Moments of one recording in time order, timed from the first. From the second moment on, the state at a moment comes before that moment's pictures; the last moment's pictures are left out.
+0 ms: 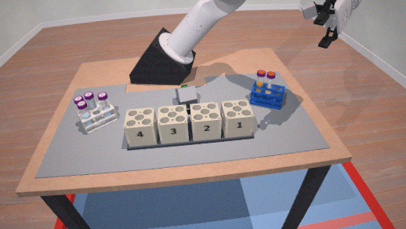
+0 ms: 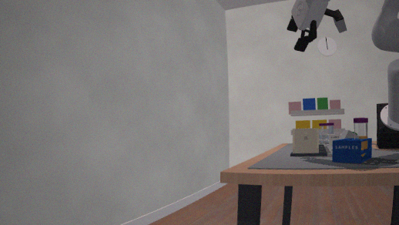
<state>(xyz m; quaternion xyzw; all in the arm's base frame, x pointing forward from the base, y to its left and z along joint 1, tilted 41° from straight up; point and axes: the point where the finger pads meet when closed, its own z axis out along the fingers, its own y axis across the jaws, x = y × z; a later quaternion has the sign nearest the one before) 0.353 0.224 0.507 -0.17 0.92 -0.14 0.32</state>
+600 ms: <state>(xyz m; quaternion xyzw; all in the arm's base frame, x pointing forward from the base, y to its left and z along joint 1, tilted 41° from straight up) 0.353 0.224 0.507 -0.17 0.92 -0.14 0.32</state>
